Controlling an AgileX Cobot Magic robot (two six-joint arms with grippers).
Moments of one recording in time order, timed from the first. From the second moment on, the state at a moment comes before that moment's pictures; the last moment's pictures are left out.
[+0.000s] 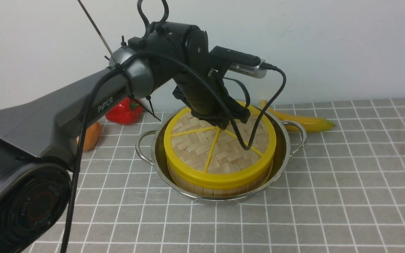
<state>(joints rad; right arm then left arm) 0.38 0.98 -2.00 0.34 1.23 0.12 -0.50 2.18 -1.95 -0.06 0.99 0.08</state>
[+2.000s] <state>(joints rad) 0.38 0.37 -0.77 -0.13 0.88 0.09 -0.50 0.77 -1.16 0.26 0.98 -0.01</state>
